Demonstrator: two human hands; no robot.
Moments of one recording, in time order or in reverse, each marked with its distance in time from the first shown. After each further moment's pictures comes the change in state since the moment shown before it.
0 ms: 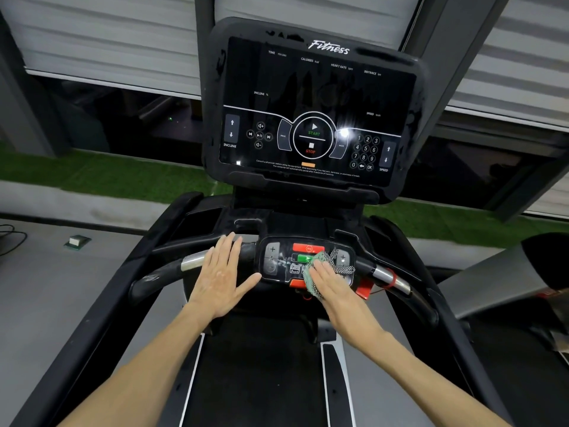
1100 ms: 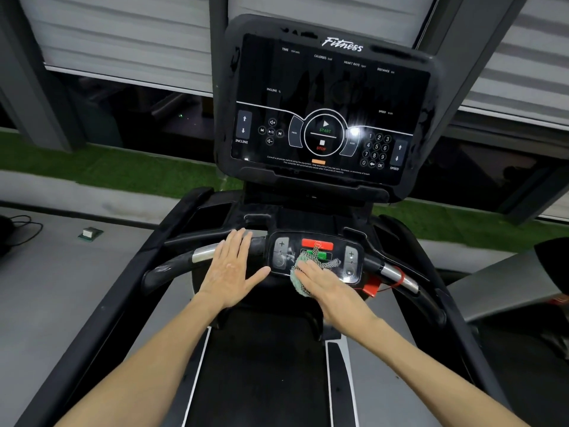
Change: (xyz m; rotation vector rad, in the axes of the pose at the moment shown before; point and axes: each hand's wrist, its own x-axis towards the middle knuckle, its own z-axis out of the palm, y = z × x) left_hand -0.001 0.002 -0.004 -0.029 -0.020 0.001; right_hand 0.022 -0.022 -0.008 -0.024 -0.071 -0.187
